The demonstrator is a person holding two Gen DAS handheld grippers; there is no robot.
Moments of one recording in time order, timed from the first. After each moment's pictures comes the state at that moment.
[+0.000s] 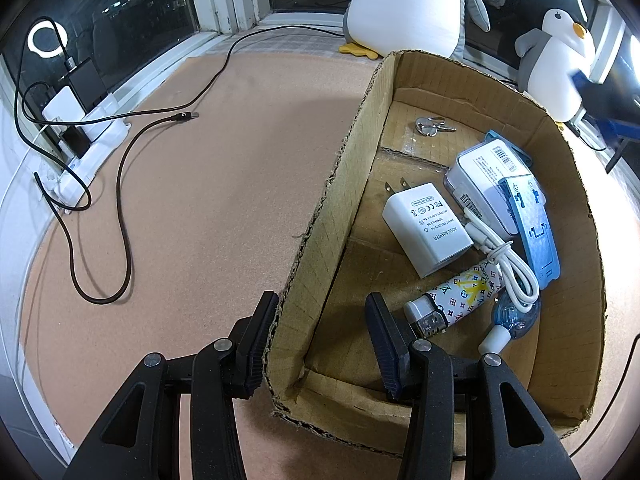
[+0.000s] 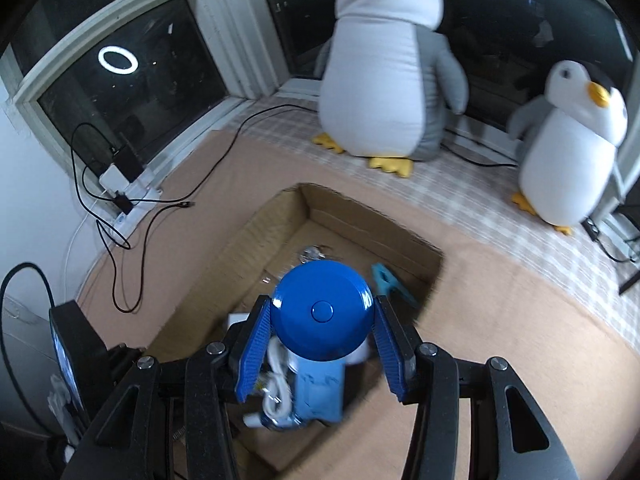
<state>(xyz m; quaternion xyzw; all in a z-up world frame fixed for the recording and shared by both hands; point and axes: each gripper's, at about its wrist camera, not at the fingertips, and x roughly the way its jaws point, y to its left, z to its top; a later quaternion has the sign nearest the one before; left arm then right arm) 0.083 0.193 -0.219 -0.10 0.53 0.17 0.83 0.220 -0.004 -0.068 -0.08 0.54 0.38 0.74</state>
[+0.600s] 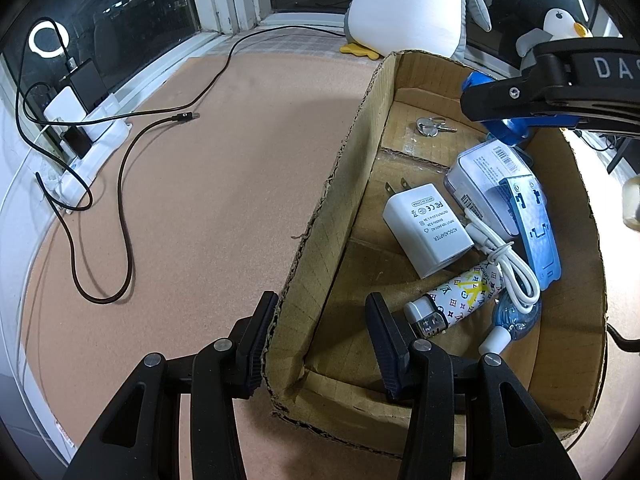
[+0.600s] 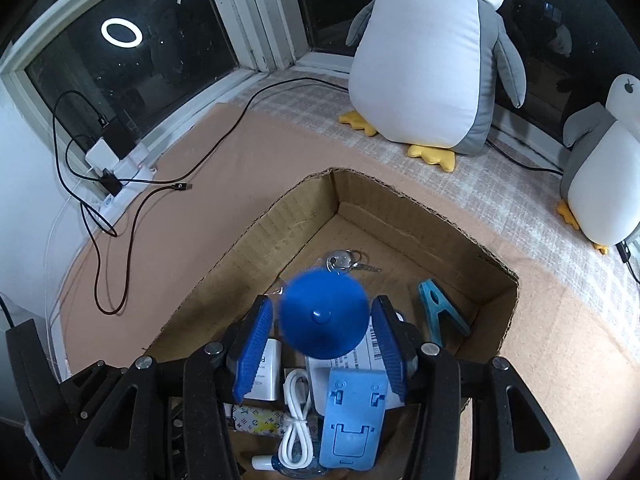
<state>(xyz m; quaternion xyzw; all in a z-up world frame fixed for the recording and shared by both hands) 0.082 0.194 -0.219 -0.10 0.53 0.17 0.83 0.220 0.038 -0.104 -0.11 0.55 0.38 0.73</state>
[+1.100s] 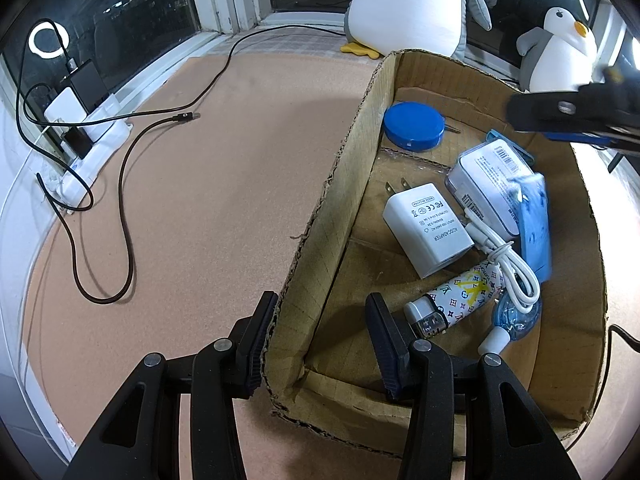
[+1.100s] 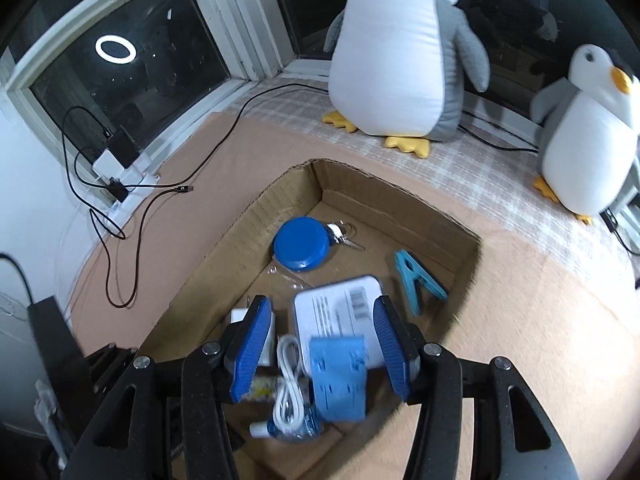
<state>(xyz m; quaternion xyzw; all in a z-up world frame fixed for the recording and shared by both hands) 0.081 0.196 -0.218 -0.10 0.53 0.17 0.82 0.207 -0.008 -0.084 -0.09 0.55 0.37 0.74</state>
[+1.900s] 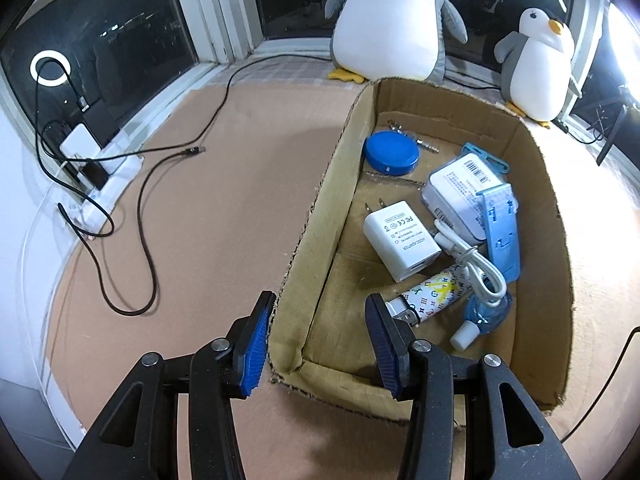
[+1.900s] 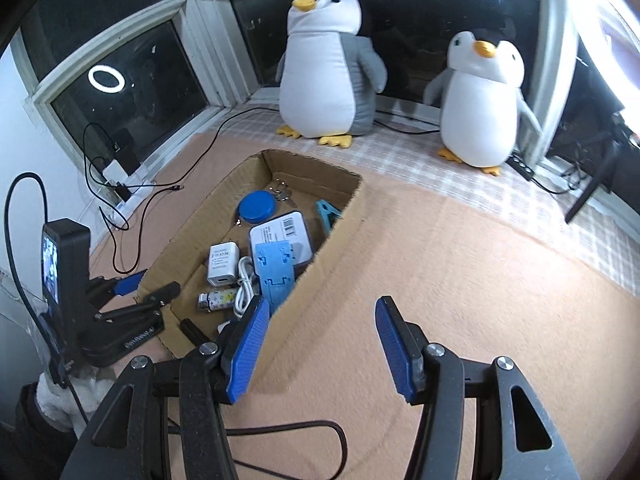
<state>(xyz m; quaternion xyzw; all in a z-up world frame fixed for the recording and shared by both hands) 0.070 0.174 -0.181 -0.06 0.51 0.17 0.84 0.157 -0.132 -0.039 -0.06 0.52 0.33 0.79</state>
